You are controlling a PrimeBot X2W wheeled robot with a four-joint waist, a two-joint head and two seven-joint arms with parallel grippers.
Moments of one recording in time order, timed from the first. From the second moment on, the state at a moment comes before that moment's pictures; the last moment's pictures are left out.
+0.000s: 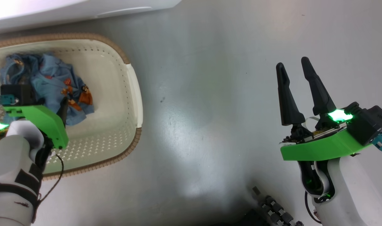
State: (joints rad) left arm -0.99 0.30 -0.38 1.29 -0.49 -0.13 -0.03; right arm -0.36 -0.07 0.17 0.04 0.42 0.13 -0.25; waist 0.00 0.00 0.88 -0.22
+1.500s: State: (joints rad) left arm -0.77 0.30 -0.46 1.08 -0.69 -0.13 -0.25; right arm -0.29 -0.10 0.15 0.10 0.42 0.13 -0.25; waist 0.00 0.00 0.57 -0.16
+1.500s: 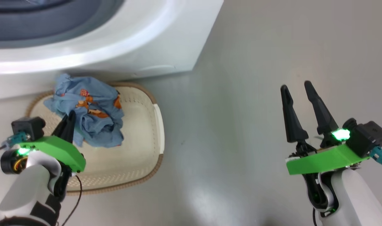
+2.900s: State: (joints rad) left arm -0.03 0.17 0.01 0.31 -0.21 -0.11 -0.25; right arm 0.06 -0.15 0.06 0.15 0.43 0.13 -0.25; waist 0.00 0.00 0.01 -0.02
